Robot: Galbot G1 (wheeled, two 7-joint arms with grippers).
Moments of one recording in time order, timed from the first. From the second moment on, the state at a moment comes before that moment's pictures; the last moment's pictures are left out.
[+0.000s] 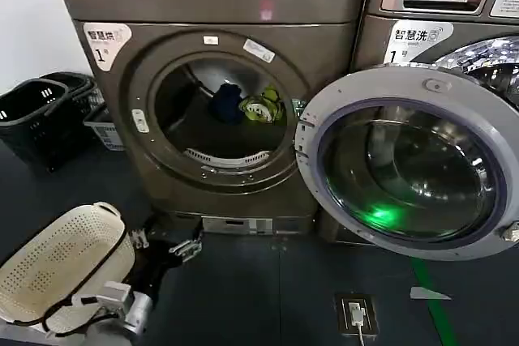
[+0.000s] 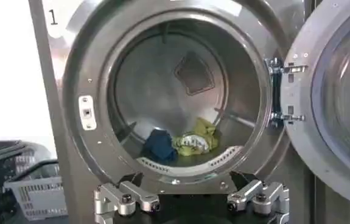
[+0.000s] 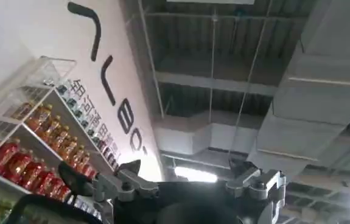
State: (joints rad) left arm 1.52 -1.43 -0.58 -2.35 -0.03 0.45 0.10; right arm -1.41 0.85 2.33 1.68 0.13 -0.06 -0.22
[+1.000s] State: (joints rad) left arm 1.51 -1.44 -0.58 -2.35 -0.06 0.44 0.08; right arm -1.41 0.85 2.34 1.67 0.13 -0.05 -0.22
